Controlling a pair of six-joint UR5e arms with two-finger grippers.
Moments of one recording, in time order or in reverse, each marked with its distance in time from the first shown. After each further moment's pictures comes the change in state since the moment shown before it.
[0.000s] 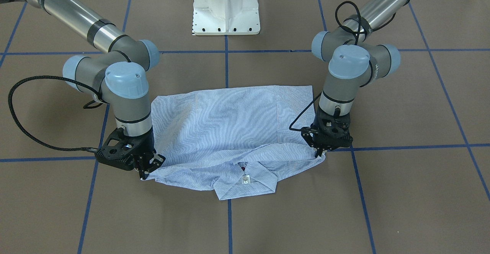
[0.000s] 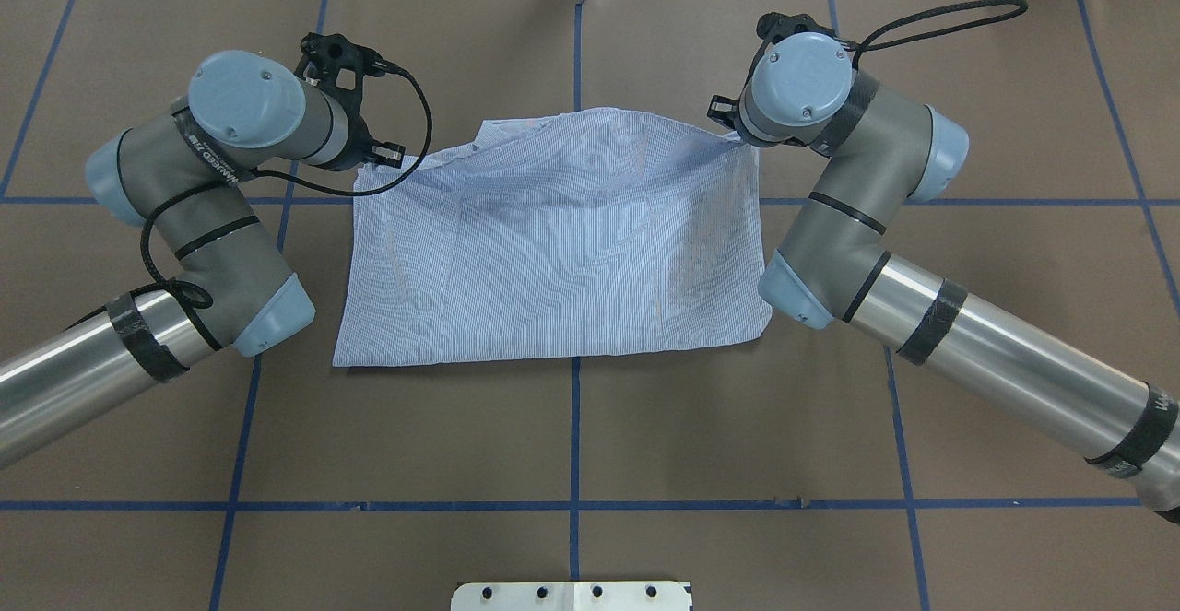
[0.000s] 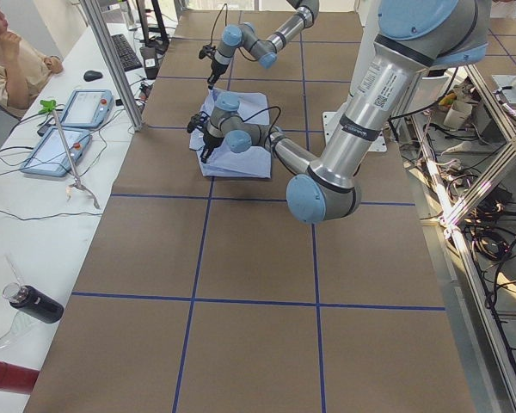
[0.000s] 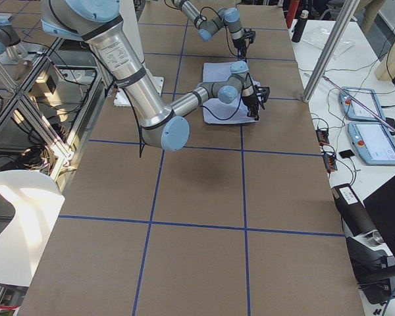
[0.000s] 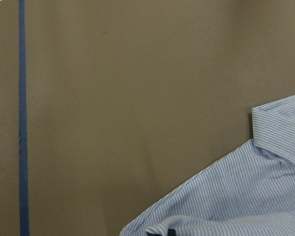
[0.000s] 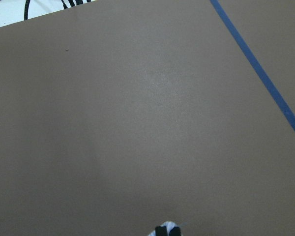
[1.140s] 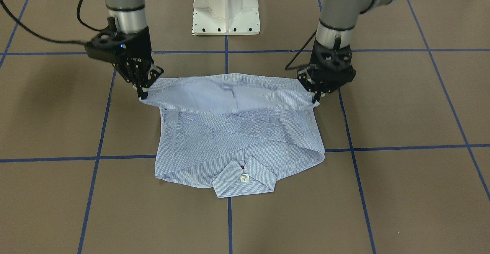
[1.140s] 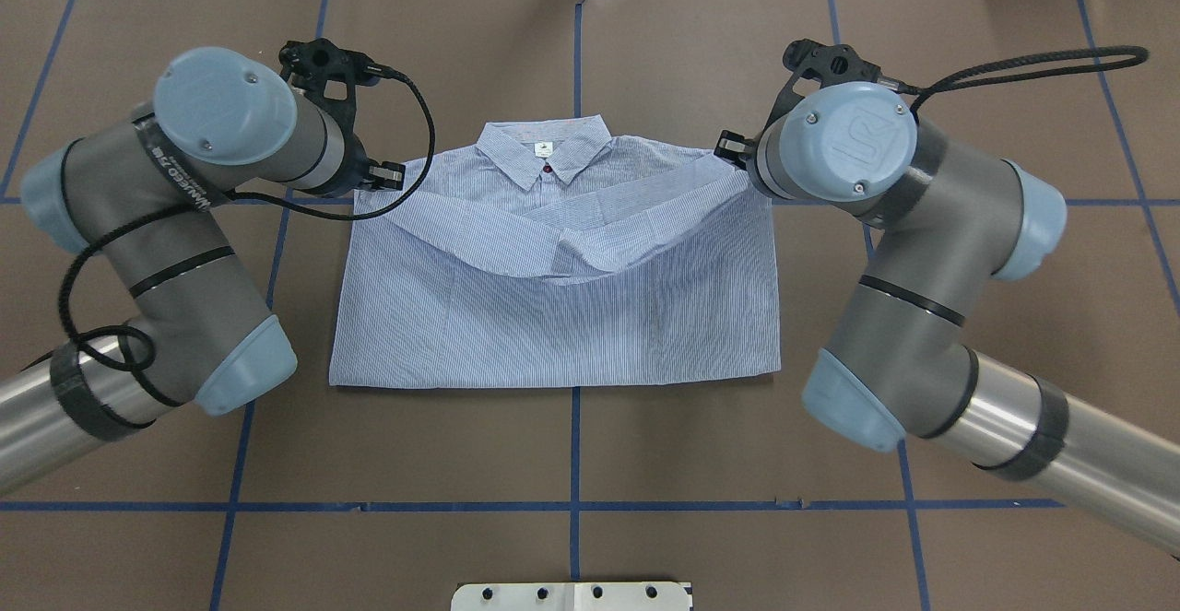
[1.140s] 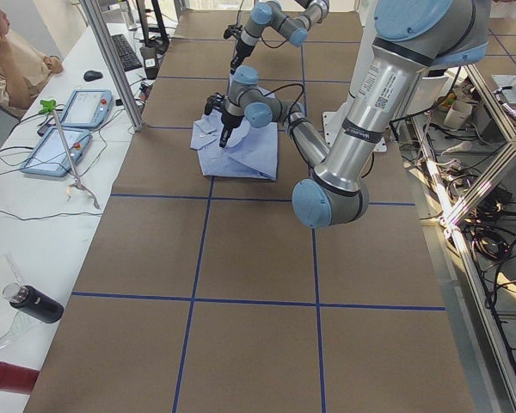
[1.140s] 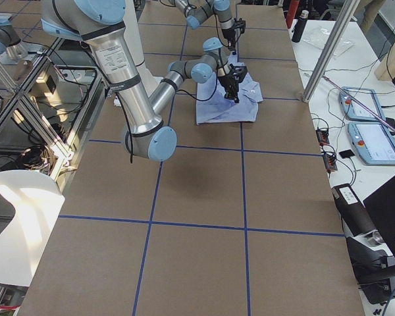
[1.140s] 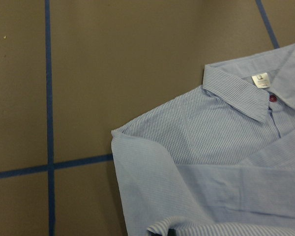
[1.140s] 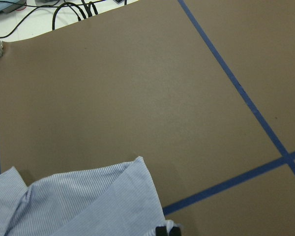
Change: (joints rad) left arm 0.042 0.032 -0.258 0.280 0.002 -0.123; right arm -0.081 -0.106 0.412 -0.283 -0.079 0.118
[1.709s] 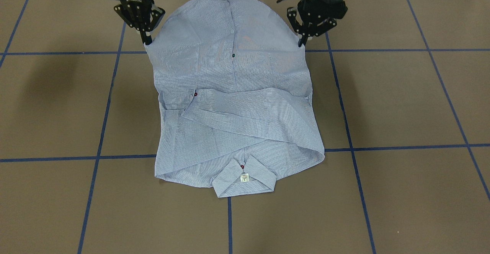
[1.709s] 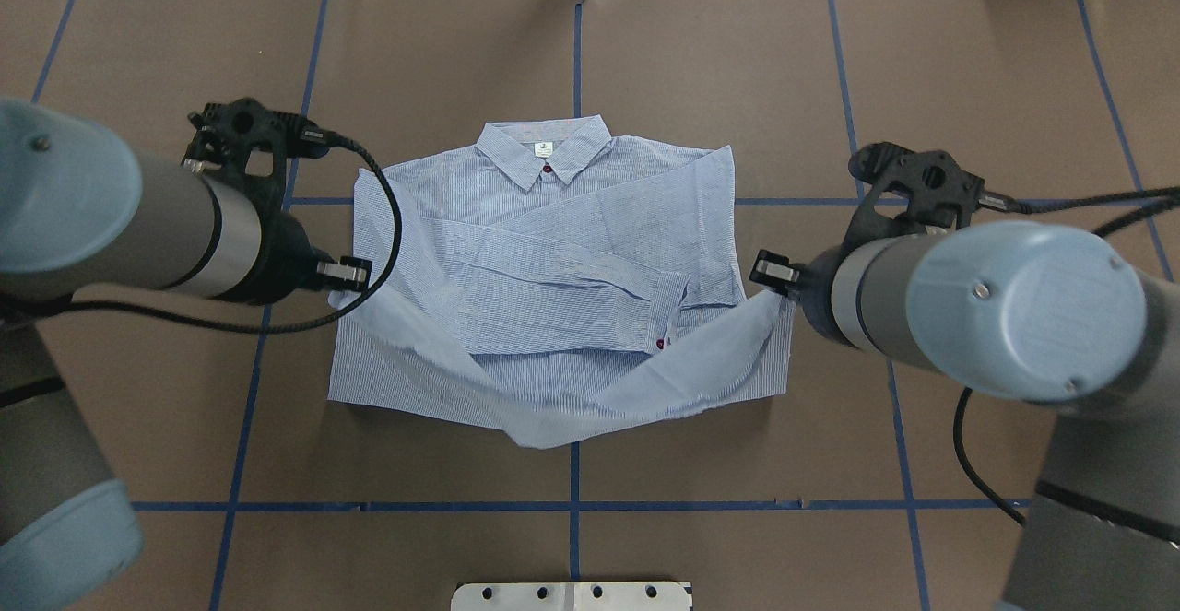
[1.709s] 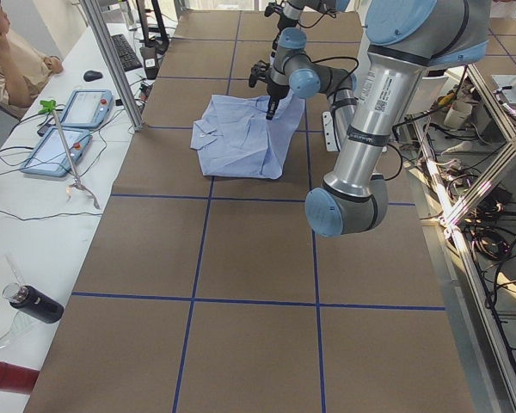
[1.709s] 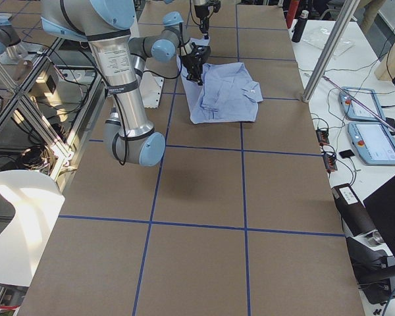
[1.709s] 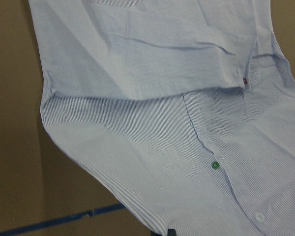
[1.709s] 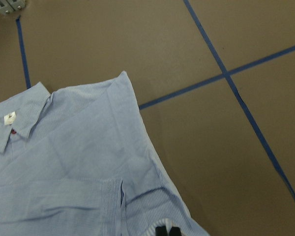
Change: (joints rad) left arm 0.069 0.093 -0.492 0.369 -0.082 -0.049; right arm -0.169 -0.132 0.533 -0.381 -0.017 0.105
